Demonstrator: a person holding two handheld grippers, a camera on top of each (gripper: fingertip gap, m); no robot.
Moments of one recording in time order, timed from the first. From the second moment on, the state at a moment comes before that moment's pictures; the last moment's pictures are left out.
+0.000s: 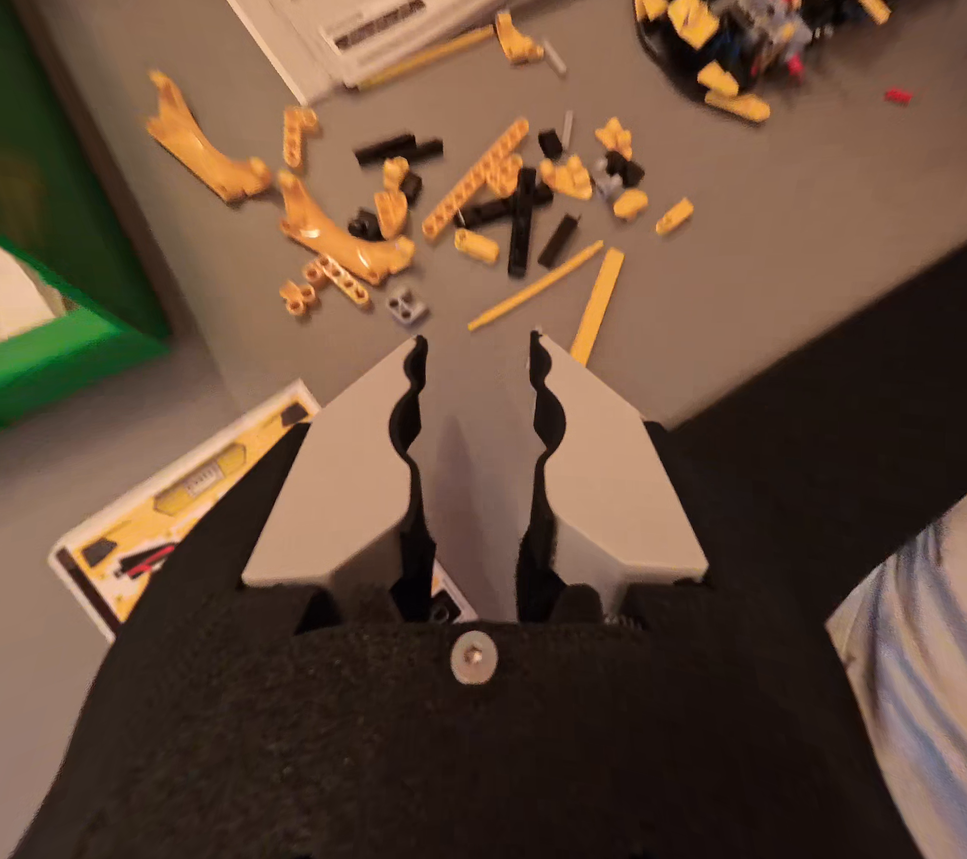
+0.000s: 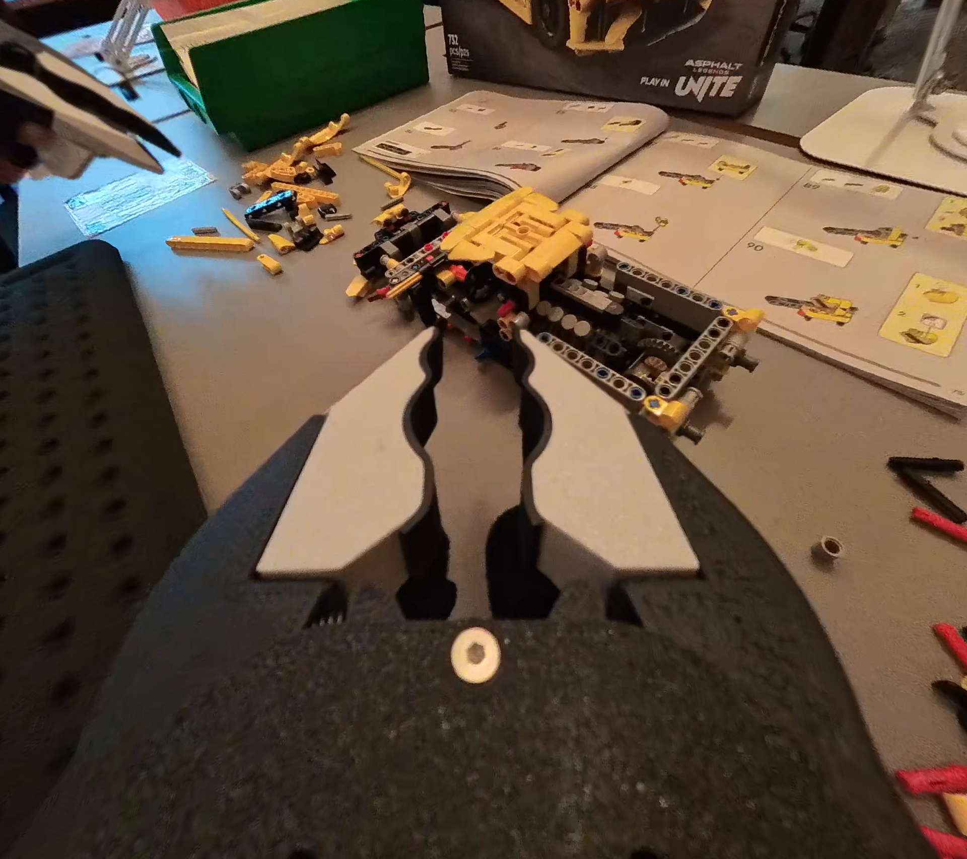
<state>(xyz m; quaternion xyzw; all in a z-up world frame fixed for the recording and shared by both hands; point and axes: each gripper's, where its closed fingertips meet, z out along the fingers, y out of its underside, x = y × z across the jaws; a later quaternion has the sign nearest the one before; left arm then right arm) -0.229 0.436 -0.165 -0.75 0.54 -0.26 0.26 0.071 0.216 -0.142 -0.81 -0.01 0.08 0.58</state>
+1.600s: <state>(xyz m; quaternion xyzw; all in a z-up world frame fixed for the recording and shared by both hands) -0.009 0.207 -0.209 -0.55 0.75 -0.33 0.13 0.062 0.218 -0.162 -0.84 -0.05 0.05 0.54</state>
